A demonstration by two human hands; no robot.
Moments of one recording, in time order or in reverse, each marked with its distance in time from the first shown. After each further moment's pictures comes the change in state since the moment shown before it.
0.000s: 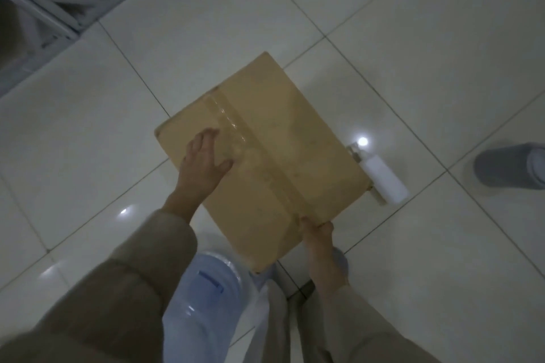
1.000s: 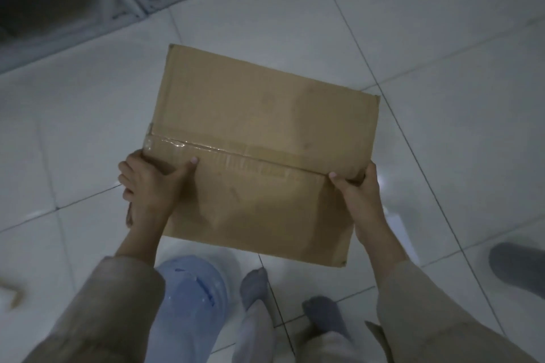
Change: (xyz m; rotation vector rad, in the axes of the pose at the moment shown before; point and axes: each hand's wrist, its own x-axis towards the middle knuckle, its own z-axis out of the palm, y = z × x) left_hand -0.032 -0.051 -0.082 -0.300 0.586 -0.714; right_hand -0.017 -0.168 0.018 -0.198 -0.201 -0.625
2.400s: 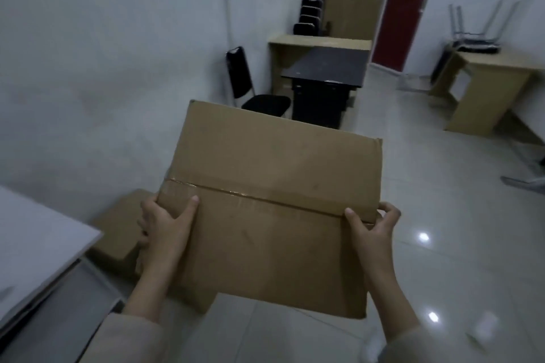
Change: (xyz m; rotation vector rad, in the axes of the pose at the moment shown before) left_hand -0.898 -0.377 -0.555 -0.586 1.750 -1.466; right_hand -0.973 0.083 0.018 -0.555 -2.110 -0.675
